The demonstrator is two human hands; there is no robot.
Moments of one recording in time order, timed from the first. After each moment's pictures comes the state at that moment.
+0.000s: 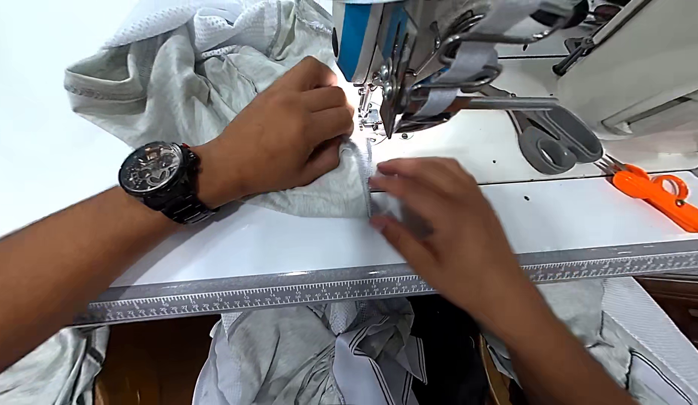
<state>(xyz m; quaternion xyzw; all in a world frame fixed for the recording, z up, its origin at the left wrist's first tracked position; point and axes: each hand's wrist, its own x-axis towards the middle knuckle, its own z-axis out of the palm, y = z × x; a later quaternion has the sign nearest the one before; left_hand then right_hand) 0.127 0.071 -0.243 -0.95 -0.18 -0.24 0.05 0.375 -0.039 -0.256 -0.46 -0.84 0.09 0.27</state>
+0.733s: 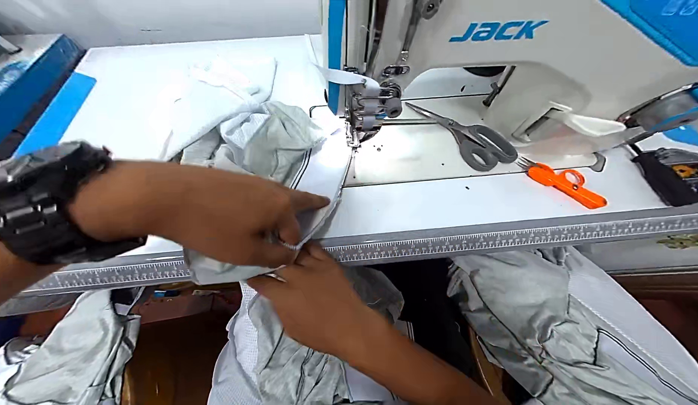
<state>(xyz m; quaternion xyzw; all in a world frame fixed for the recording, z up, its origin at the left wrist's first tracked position) 0.101 -0.029 -0.149 -0.94 -0.22 0.16 -0.20 0.260 -0.135 -0.287 -0.36 -0.87 0.14 0.31</state>
